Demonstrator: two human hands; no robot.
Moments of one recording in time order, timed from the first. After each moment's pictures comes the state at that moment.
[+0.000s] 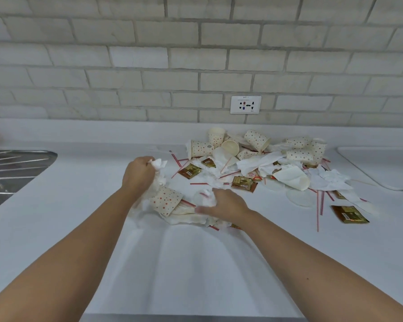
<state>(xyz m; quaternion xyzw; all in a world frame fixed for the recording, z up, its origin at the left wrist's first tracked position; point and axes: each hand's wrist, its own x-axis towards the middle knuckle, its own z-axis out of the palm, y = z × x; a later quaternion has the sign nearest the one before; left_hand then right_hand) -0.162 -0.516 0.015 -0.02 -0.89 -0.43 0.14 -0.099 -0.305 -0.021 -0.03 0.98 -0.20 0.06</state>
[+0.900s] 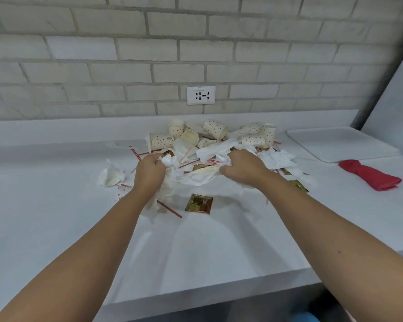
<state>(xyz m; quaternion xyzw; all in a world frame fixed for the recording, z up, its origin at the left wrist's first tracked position) -0.108 -0.401 0.021 -0.07 -0.84 -0.53 0.07 -0.039 -0.200 0.061 0.06 0.99 -0.15 -0.05</state>
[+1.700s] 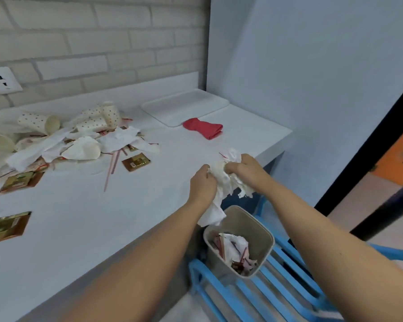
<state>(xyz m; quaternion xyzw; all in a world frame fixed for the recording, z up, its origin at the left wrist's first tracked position) 0.149 -0.020 -0.042 -0.31 -0.75 -0.54 -0.24 0.238 0.064 0.009 0.35 0.80 -0.47 -0.16</state>
